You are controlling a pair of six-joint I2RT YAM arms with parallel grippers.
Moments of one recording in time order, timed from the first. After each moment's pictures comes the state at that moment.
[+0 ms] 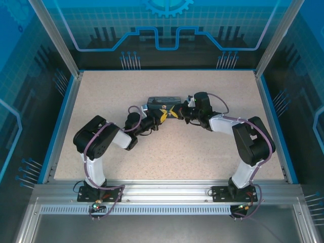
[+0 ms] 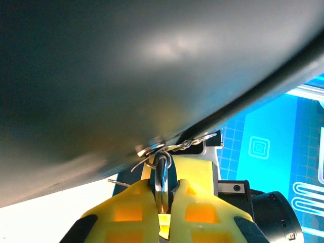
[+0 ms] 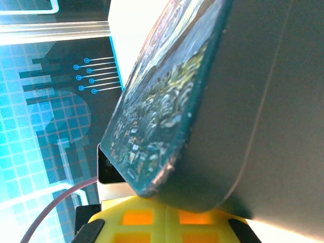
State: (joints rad) left arm -0.48 1.91 0.62 1.22 0.36 -1.74; right arm 0.41 1.75 0.93 0.30 -0.60 1.28
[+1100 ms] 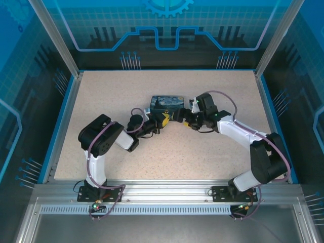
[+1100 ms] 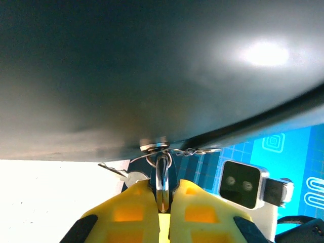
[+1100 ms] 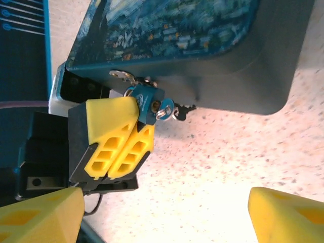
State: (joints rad) left arm -0.50 1.97 0.62 1.24 0.40 -1.74; right arm 0.43 1.50 0.97 -0.30 -0.44 0.71
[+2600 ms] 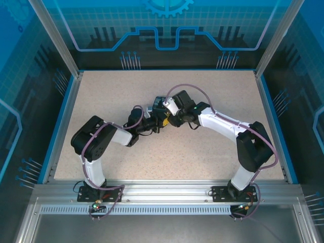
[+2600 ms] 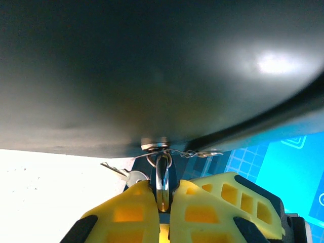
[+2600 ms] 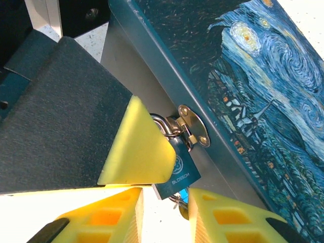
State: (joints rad) left arm -0.48 1.87 0.69 0.95 0.53 -1.73; right arm 0.63 1.70 1.25 -0.52 -0.02 -0.18
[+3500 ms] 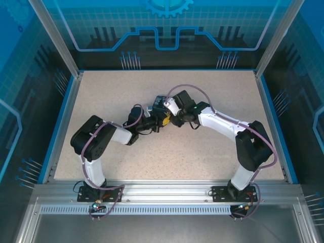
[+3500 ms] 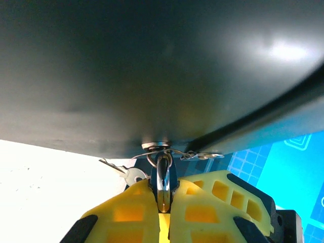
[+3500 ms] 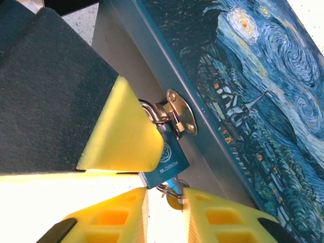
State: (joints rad) left arm -0.46 1.87 0.71 0.91 0.55 -1.73; right arm 0.62 1.71 1.25 -0.53 0.00 -0.21
